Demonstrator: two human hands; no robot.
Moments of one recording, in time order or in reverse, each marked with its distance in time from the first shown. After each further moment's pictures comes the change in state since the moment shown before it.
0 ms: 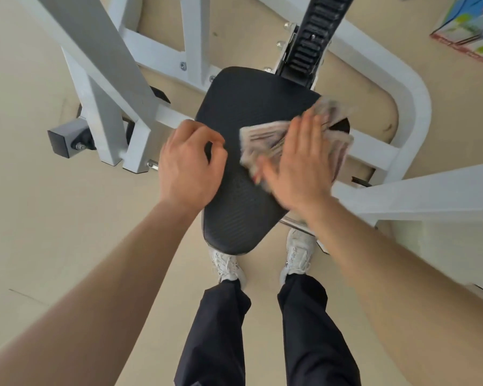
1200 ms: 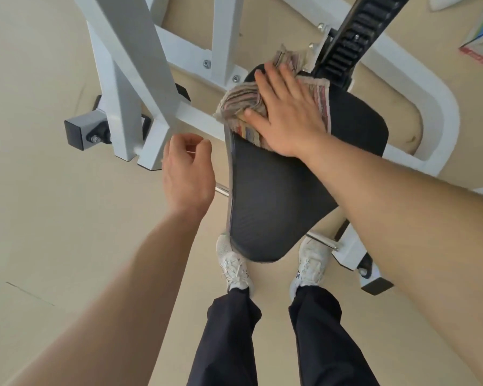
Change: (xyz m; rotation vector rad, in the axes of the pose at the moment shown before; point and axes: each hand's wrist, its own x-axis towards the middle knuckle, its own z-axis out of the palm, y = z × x) left_hand -0.005 -0.048 0.000 -0.364 0.116 -0.563; right_hand 0.097 -0.061 -0.012 -0.036 0.024 -0.336
